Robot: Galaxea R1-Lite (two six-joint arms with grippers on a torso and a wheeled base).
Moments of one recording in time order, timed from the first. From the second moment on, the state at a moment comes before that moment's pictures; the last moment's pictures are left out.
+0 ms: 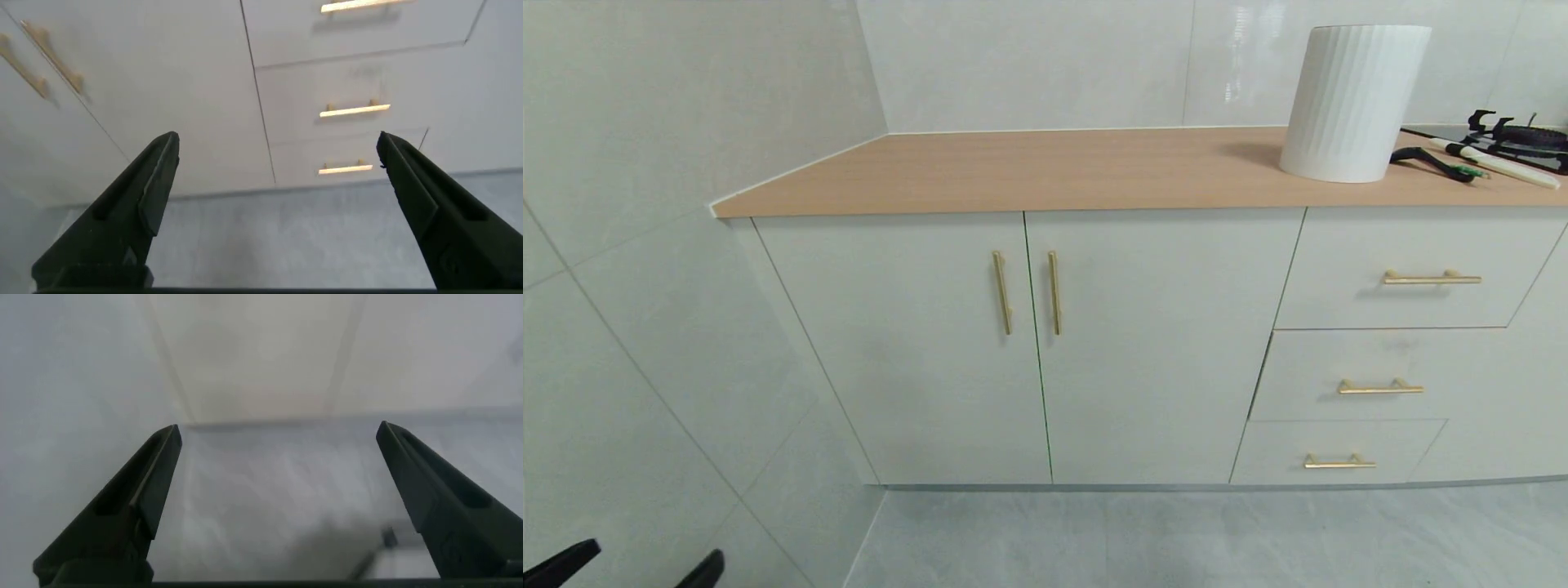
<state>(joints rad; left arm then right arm) -0.33 0.62 -0.12 -0.26 0.31 -0.08 -0.06 0.53 -0.34 -0.15 0.04 0.11</state>
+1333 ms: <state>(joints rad) 0.00 0.00 0.00 -0.01 0.00 0.05 -0.06 0.08 0.00 -0.04 0.19 -0.10</state>
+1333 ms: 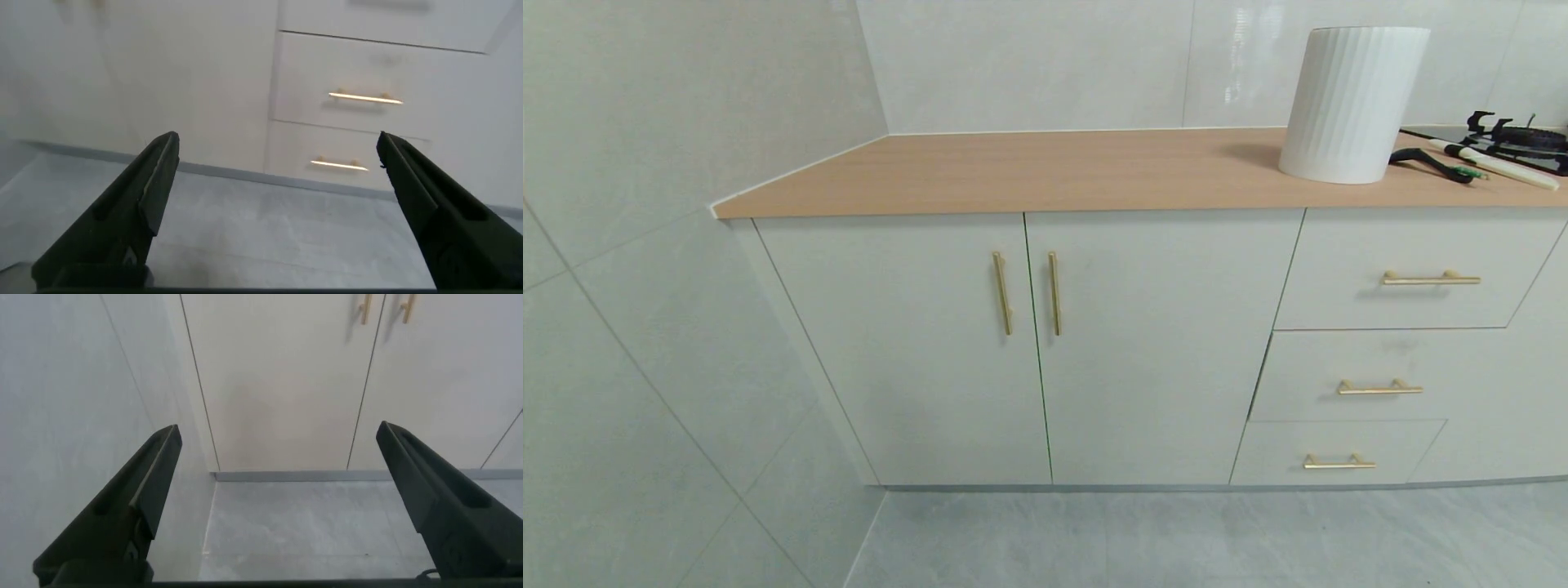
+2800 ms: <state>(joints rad) 0.00 0.00 0.00 -0.01 -0.02 0.05 0.00 0.00 0.00 0.00 -0.03 0.00</state>
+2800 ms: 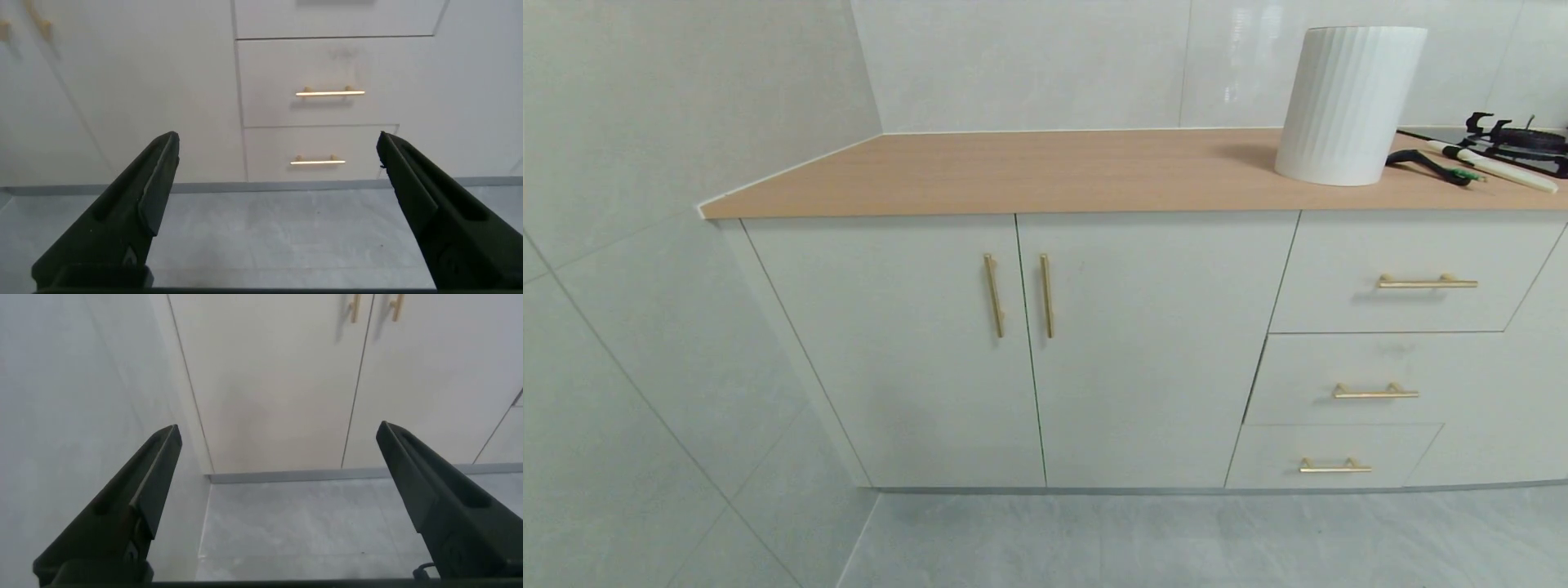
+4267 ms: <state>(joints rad) 0.00 0.00 0.00 -0.01 -0.02 0.05 0.00 0.00 0.00 0.00 -0.03 0.00</state>
